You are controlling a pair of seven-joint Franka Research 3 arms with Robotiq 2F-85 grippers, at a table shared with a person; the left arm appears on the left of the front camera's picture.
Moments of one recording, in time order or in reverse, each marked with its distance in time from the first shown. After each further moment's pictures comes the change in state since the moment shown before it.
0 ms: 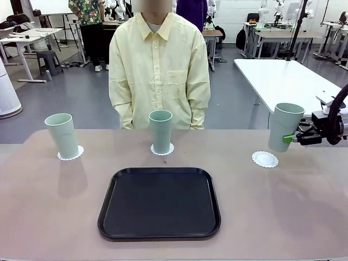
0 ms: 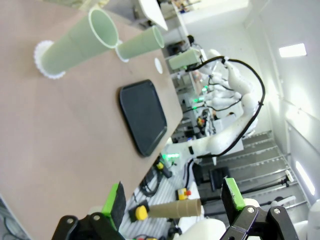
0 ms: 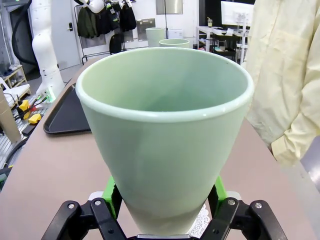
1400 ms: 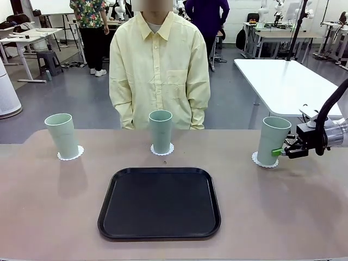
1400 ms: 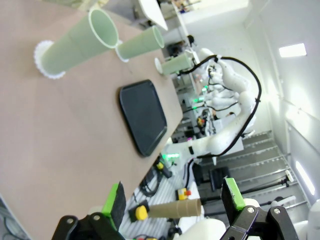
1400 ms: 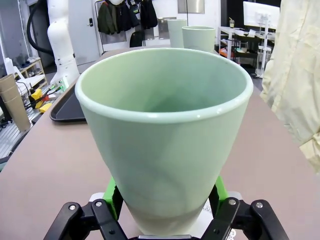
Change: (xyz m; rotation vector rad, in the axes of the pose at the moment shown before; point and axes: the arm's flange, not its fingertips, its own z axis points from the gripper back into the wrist) left arm 0.000 0.000 0.000 0.000 0.000 0.000; right arm -0.038 -0.001 -0.047 0.110 -0.001 0.032
